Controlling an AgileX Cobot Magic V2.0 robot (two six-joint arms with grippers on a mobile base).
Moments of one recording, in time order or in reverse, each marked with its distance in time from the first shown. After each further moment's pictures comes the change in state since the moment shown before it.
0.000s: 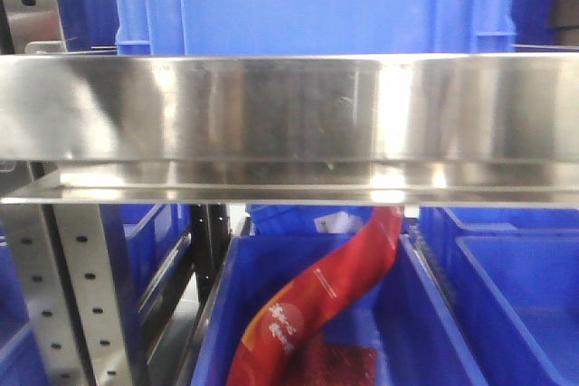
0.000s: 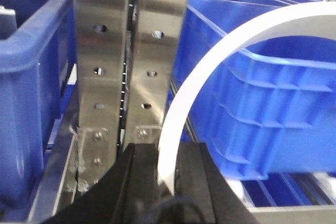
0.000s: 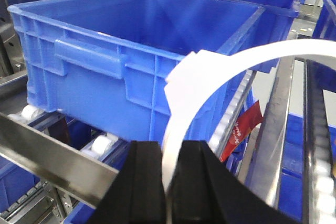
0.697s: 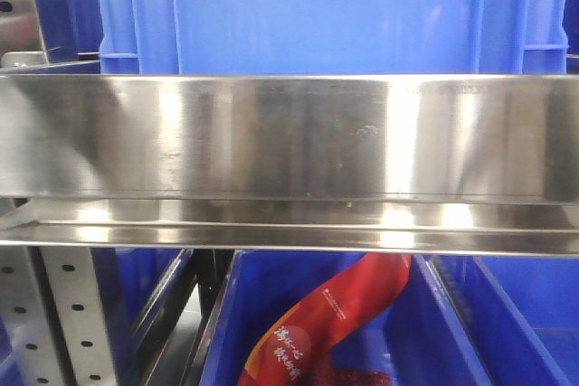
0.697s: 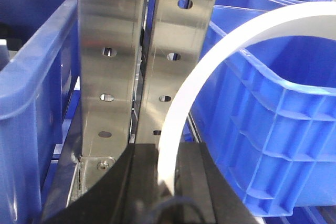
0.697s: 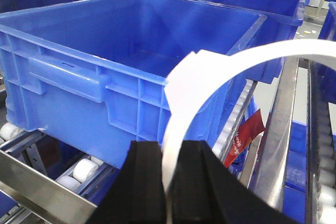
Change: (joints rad) left arm 0.000 0.000 0.000 0.000 0.000 0.000; right arm 0.000 0.000 0.000 0.000 0.000 0.000
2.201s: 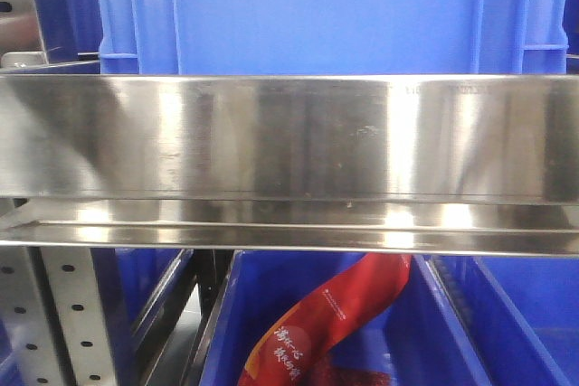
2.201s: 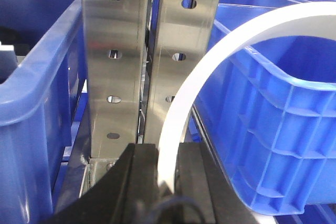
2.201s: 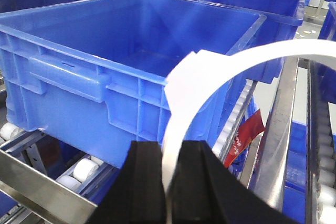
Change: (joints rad) left arm 0.000 0.000 0.000 0.037 0.000 0.000; right arm 0.000 0.000 0.000 0.000 0.000 0.000
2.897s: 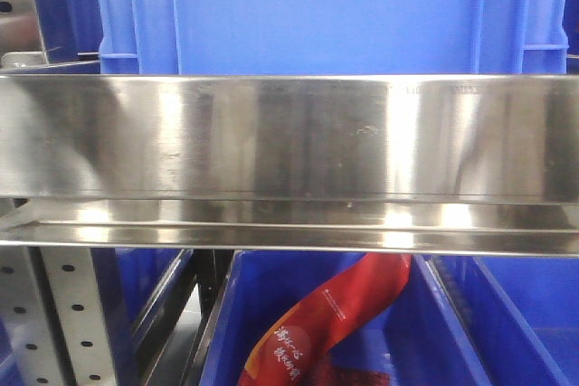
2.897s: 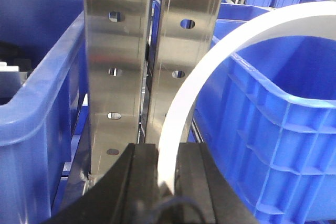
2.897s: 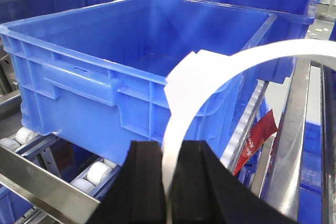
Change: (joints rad) left arm 0.000 0.000 0.000 0.000 -0.051 0.000; right arm 0.000 0.000 0.000 0.043 0.000 0.002
